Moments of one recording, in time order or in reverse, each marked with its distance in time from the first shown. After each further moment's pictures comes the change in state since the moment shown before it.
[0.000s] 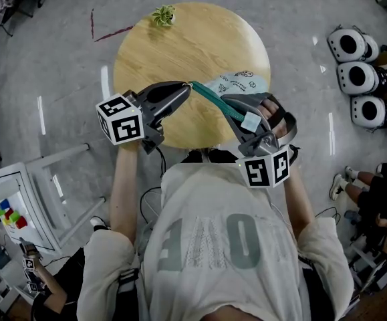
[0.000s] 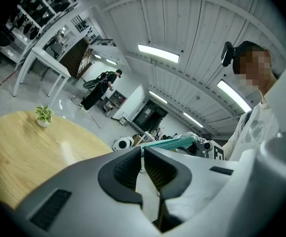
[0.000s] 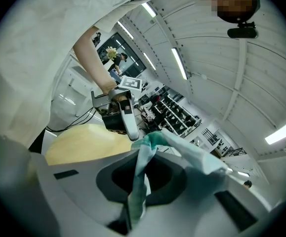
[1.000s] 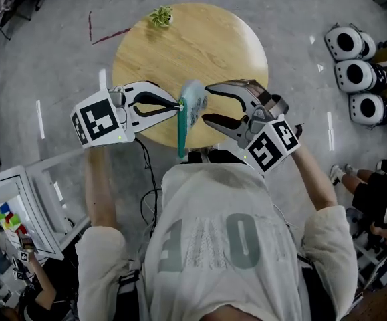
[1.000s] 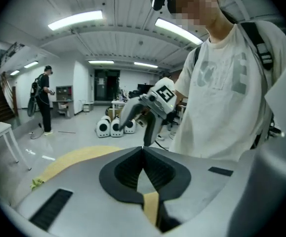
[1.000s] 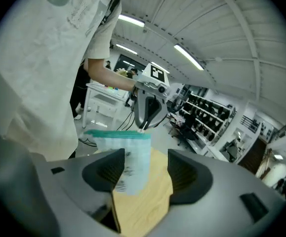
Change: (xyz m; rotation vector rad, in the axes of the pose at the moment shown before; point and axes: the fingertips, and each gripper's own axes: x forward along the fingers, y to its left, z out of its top) left arm -0.033 -0.061 -0.007 0.751 0.500 -0.283; right arm 0.018 0.024 0.022 0.167 -0.132 0.421
